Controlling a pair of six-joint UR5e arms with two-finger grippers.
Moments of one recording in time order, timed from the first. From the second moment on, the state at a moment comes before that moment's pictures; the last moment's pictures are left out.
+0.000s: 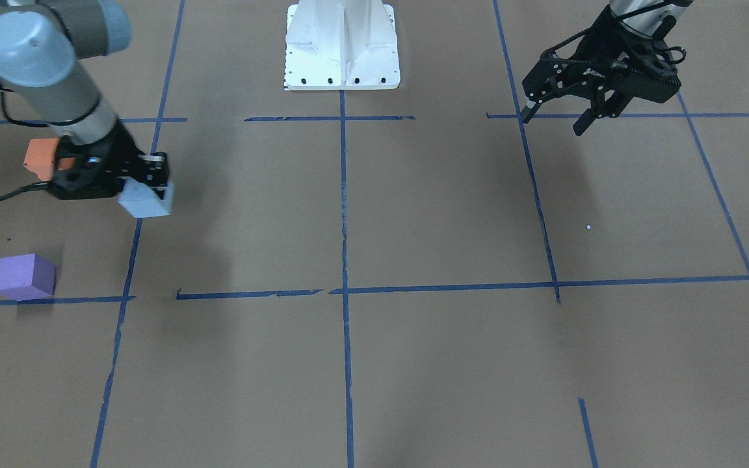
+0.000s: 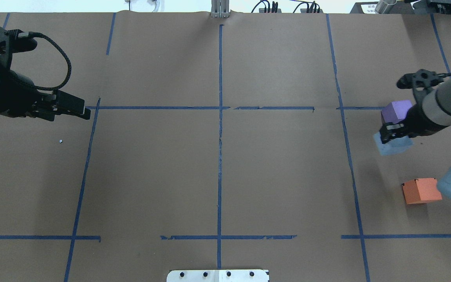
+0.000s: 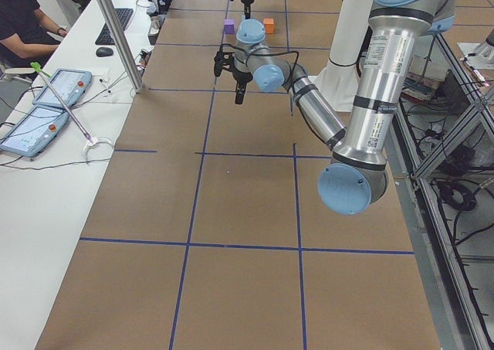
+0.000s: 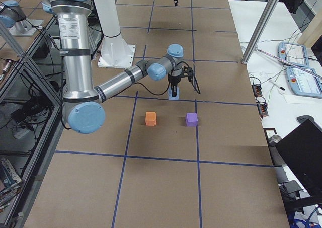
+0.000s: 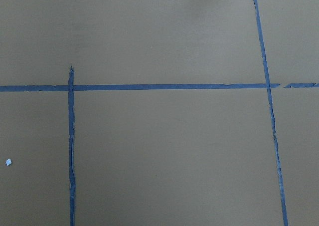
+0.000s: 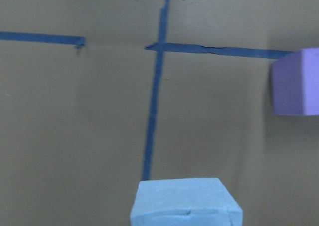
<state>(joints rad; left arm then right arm) -0.90 -1.77 -2.18 -1.71 -2.18 -1.02 0.93 -1.57 1.96 -1.45 2.12 0.70</state>
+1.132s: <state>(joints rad) -0.90 -1.77 -2.18 -1.71 -2.17 -1.02 0.96 -1.52 1.73 -1.43 2.14 0.66</state>
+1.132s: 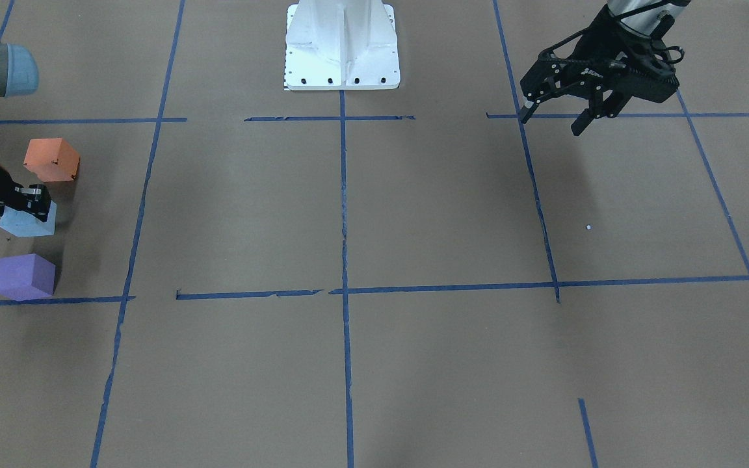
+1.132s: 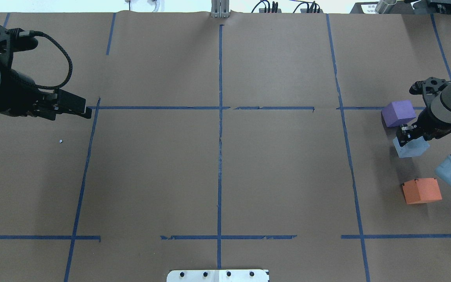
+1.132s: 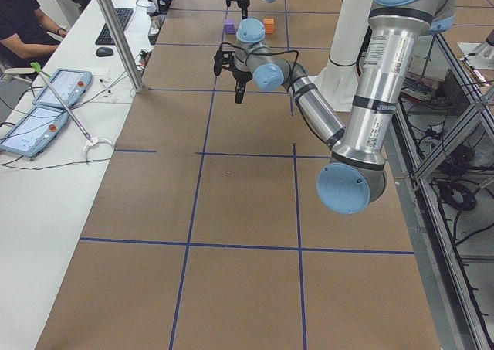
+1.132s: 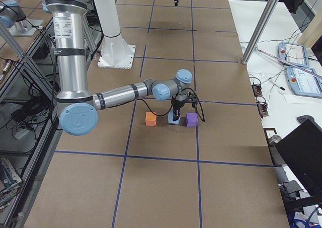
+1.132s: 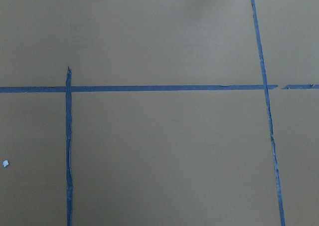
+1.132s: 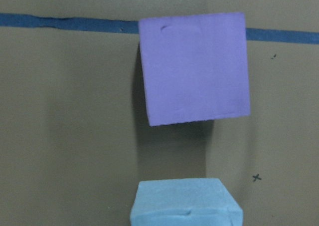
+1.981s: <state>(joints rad) -0.90 -1.77 -2.18 -1.71 -2.17 -1.02 0.95 -1.55 1.76 -1.42 2.14 0.65</state>
